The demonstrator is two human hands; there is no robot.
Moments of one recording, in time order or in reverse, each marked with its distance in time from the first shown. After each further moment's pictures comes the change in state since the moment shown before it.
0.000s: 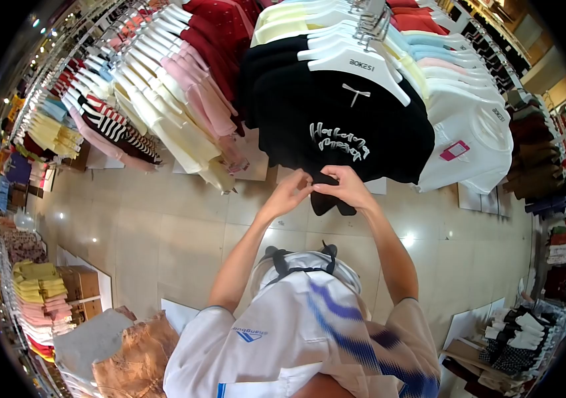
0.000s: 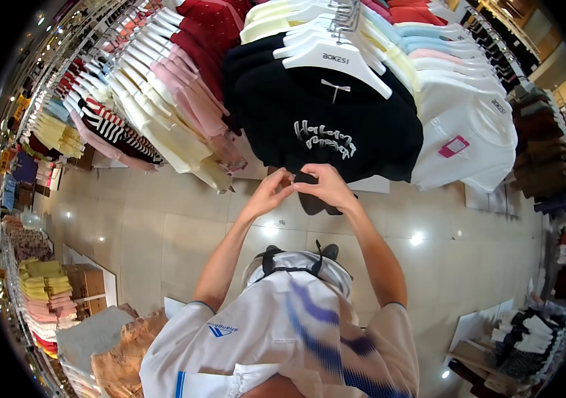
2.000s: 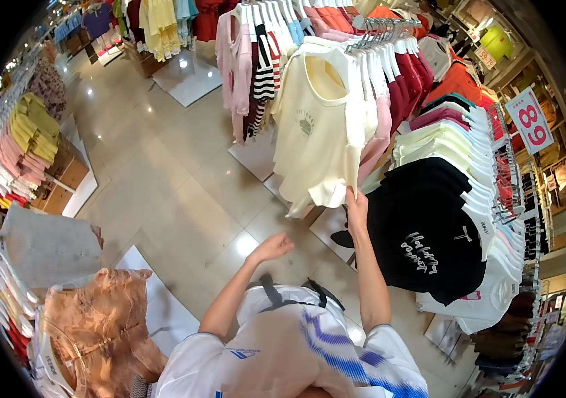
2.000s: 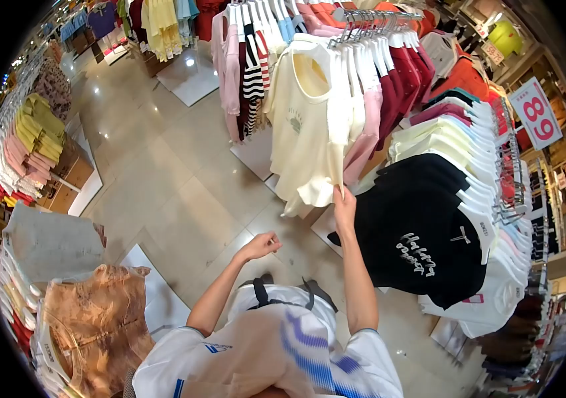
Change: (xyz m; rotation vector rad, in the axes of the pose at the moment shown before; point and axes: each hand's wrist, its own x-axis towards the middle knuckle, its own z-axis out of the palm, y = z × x) left_hand -0.237 -0.169 -0.114 -0.214 0.433 -0.397; right_hand 0.207 0.012 0.241 0.185 0.116 -0.114
